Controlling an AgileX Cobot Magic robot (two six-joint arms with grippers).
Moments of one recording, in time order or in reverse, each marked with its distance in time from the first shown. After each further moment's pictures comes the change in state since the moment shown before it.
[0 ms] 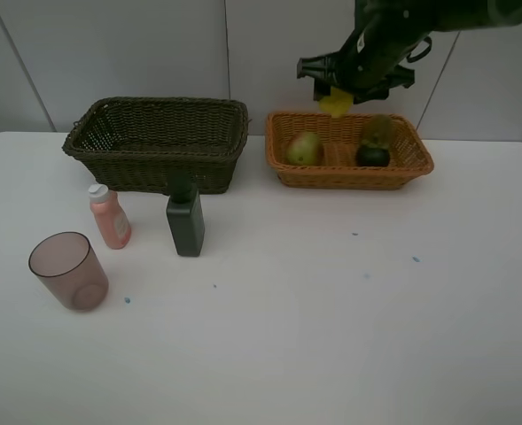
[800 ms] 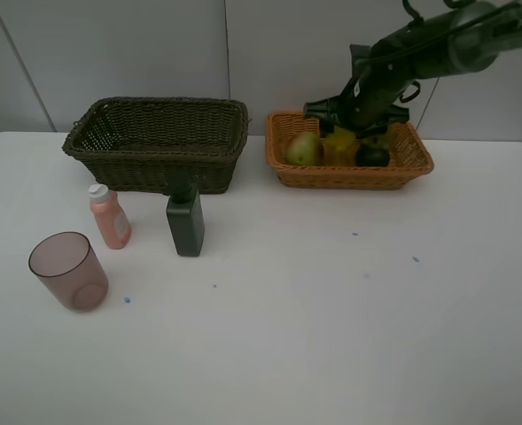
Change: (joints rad) left arm 0.000 0.000 0.000 0.000 0.000 0.000; right arm -0.049 0.138 0.000 -0.019 -0.045 0.000
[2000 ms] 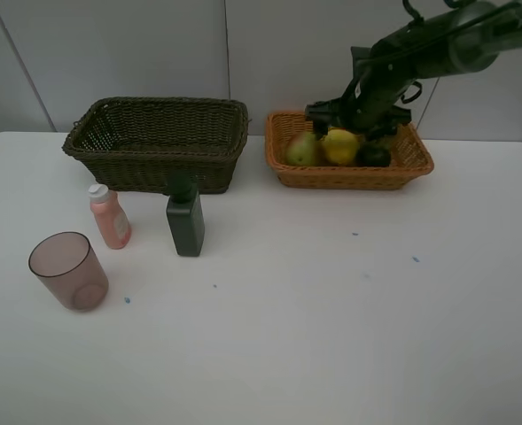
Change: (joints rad) left arm 0.000 0.000 0.000 0.000 0.000 0.000; right arm 0.000 0.000 0.000 -0.005 0.027 -0.001
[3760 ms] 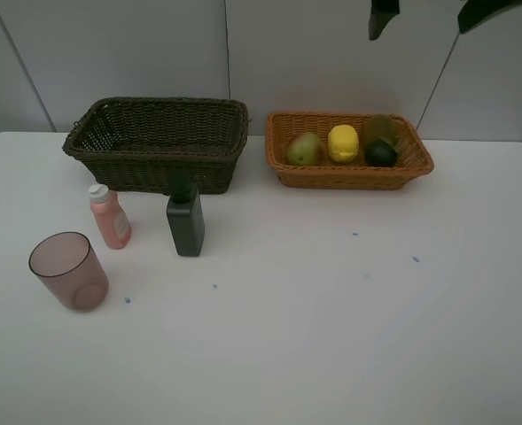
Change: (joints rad) left arm 0.000 0.000 0.000 0.000 0.000 0.000; right arm 0.200 -0.614 0.000 -0.058 0.617 -0.058
